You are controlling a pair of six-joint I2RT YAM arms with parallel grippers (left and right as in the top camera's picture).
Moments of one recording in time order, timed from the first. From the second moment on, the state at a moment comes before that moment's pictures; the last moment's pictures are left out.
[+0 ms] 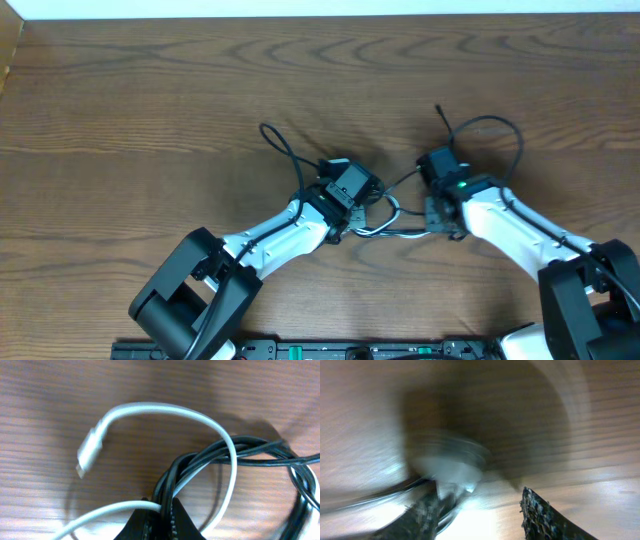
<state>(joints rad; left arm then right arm) -0.74 1.74 0.91 -0.38 -0.14 -0.80 0.36 1.61 0.81 -0.66 0.28 0.44</state>
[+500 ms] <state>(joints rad) -0.73 1.74 0.90 -0.42 -0.24 -0.79 0.28 1.61 0.80 -0.67 0.36 0.44</state>
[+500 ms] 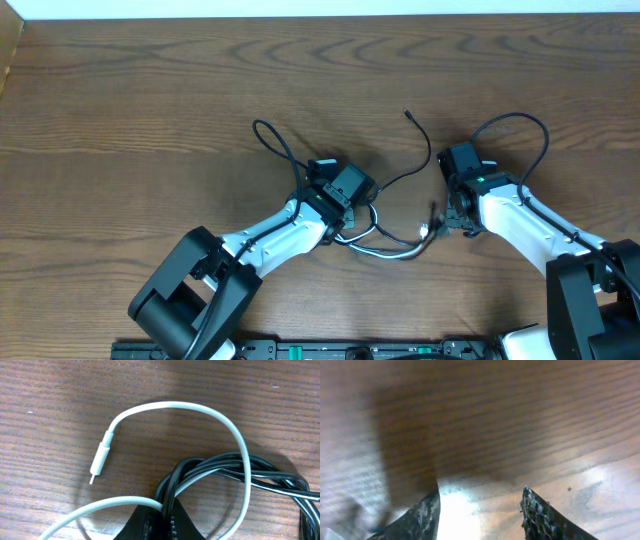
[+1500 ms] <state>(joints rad) -0.73 1.52 0.92 -0.39 -0.14 -0.71 0.35 1.57 0.99 -0.76 -0.36 0.13</state>
